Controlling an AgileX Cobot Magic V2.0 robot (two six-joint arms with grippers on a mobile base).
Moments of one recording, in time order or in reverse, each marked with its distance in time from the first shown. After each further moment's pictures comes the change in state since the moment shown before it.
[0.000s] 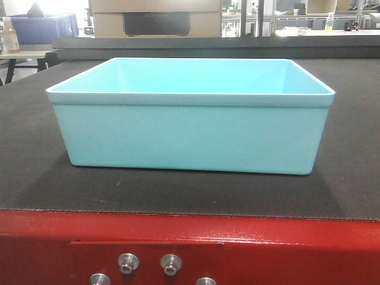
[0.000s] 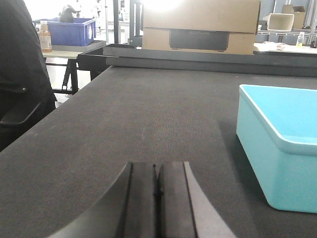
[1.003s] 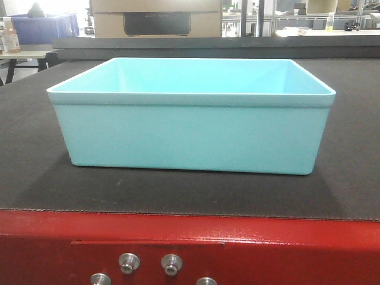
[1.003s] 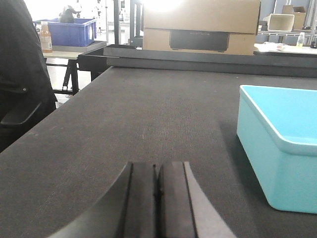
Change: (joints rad) left arm 0.000 0.000 0.000 0.000 -0.002 0.000; right arm -0.002 -0.032 0.148 0.000 -0.137 -0.002
